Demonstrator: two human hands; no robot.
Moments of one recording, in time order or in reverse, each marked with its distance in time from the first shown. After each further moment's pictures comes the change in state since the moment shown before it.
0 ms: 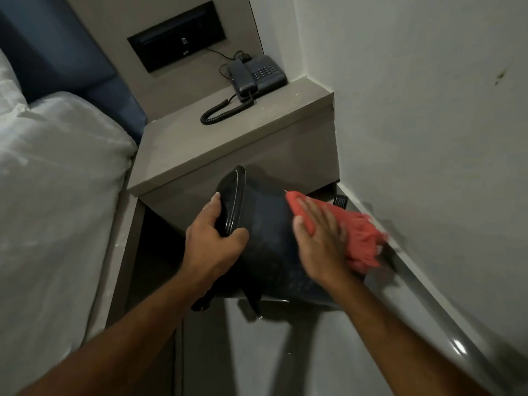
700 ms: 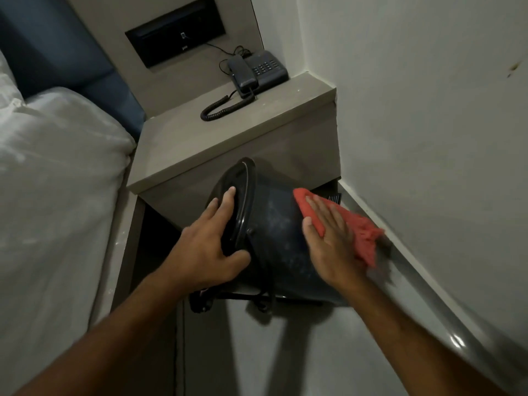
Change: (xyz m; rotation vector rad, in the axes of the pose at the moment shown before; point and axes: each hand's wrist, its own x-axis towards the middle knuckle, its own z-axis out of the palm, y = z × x) left_hand 0.000 0.003 -0.034 0.445 -0.346 0.275; right_hand -0.005 0.011 -0.006 0.066 0.003 -0.030
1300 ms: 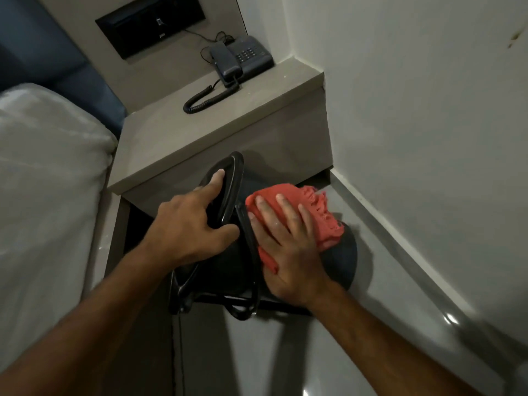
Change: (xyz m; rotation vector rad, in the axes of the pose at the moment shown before) left_hand 0.028 0.009 -0.022 0.188 0.049 -0.004; right_hand -0.014 -0.001 0.047 -0.360 0.152 -0.664
